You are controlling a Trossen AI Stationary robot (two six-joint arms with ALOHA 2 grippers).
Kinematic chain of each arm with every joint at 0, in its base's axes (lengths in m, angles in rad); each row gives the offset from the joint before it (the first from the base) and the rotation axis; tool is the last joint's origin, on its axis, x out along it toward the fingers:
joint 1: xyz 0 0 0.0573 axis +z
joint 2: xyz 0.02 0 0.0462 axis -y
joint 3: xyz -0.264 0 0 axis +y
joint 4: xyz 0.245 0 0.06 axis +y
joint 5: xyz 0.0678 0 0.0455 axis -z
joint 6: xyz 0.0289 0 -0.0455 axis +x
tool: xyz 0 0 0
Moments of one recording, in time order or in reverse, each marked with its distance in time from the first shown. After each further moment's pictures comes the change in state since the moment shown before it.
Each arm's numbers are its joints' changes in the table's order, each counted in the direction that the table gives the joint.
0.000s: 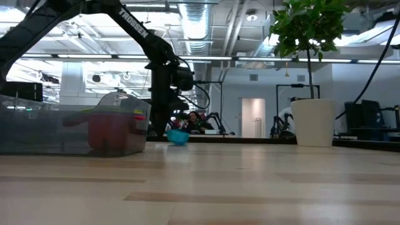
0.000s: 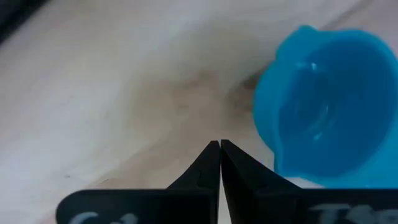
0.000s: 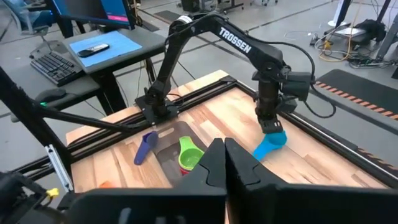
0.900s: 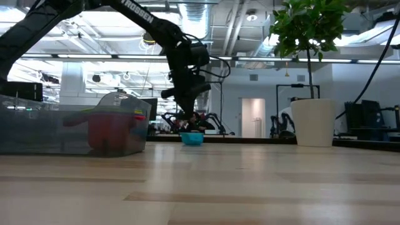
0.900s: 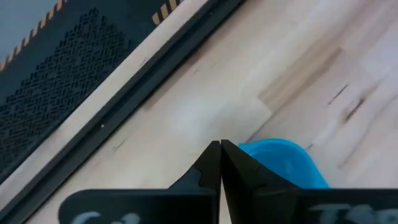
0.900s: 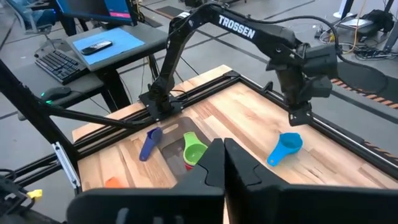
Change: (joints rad) left arm -0.066 -0.005 -0.196 -0.144 -0.112 0.134; right arm 0.000 0.000 0.000 -0.006 -0.027 0.019
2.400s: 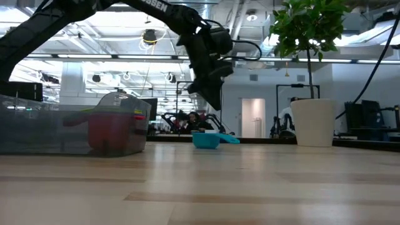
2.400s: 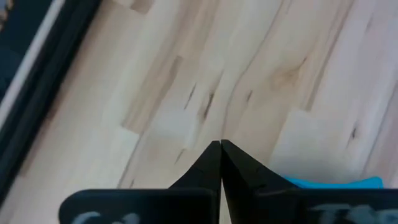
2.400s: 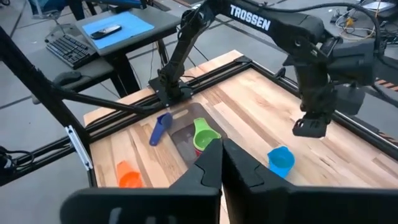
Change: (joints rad) left arm -0.181 -0.107 -0.225 0.102 0.142 0.153; right arm -0.002 -0.008 0.000 -0.030 -0.075 -0.021
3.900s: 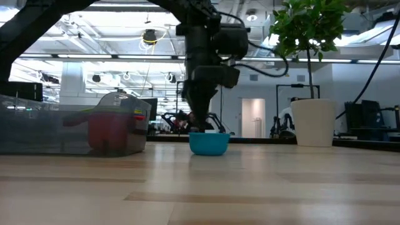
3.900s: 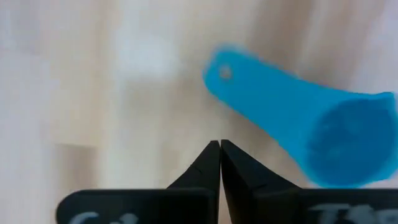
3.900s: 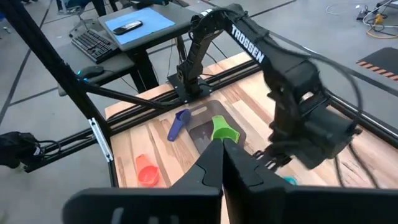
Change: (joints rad) left arm -0.258 -0.008 0.111 0.205 0.003 -0.050; right arm 0.001 0.000 0.000 -0.120 -0.054 -0.111
